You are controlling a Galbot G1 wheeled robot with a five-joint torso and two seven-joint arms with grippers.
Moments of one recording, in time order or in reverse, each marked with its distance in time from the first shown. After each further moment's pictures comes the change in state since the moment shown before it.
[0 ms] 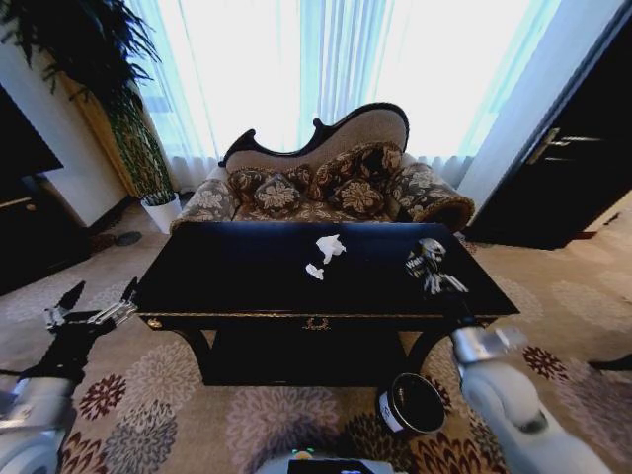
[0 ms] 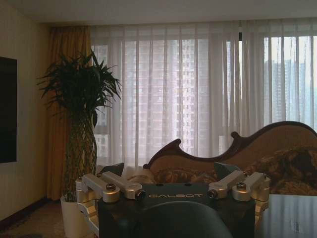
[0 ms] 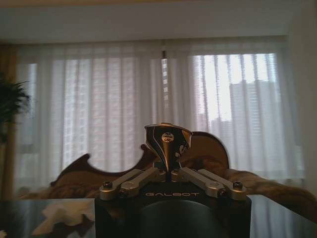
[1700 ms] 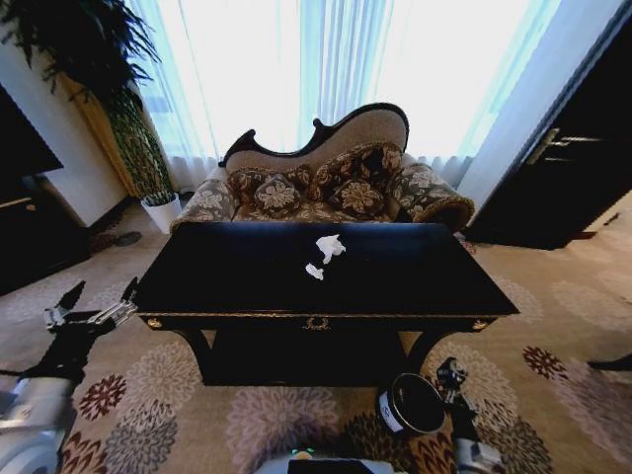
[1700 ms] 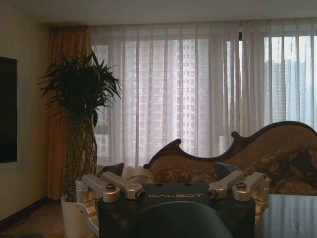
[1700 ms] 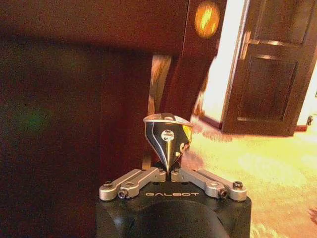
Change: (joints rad) left arm 0.000 0.000 0.000 0.000 0.000 0.000 0.000; right arm 0.121 0.226 -0.059 -1.084 -0.221 0.477 -0.087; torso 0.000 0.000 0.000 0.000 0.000
